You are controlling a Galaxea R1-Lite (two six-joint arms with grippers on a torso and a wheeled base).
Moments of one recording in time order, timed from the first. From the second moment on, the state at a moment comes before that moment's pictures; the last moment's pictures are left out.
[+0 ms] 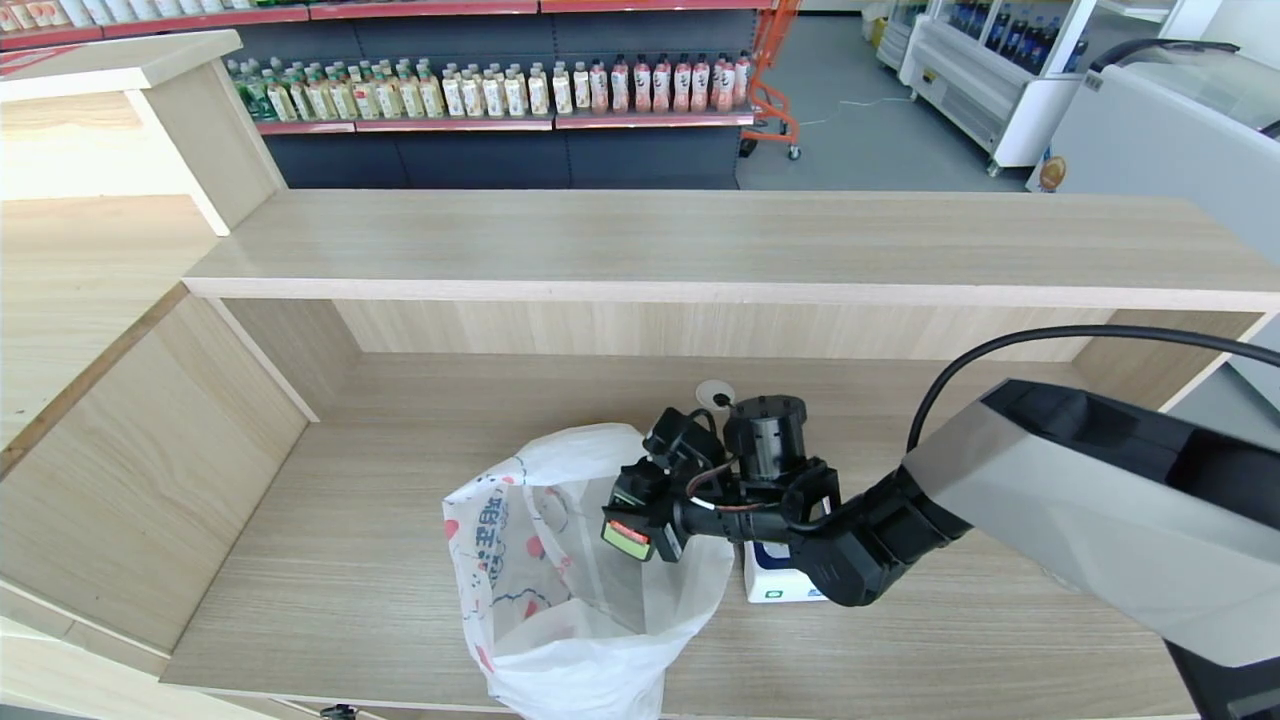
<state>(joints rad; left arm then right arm) 0.00 0.00 0.00 0.00 0.05 -0.01 0.63 2.35 -1.20 -0.84 0.47 -0.31</state>
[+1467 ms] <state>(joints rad) 0.00 0.00 0.00 0.00 0.05 -0.01 0.65 2.31 -1.24 -0.85 0.39 -0.23</state>
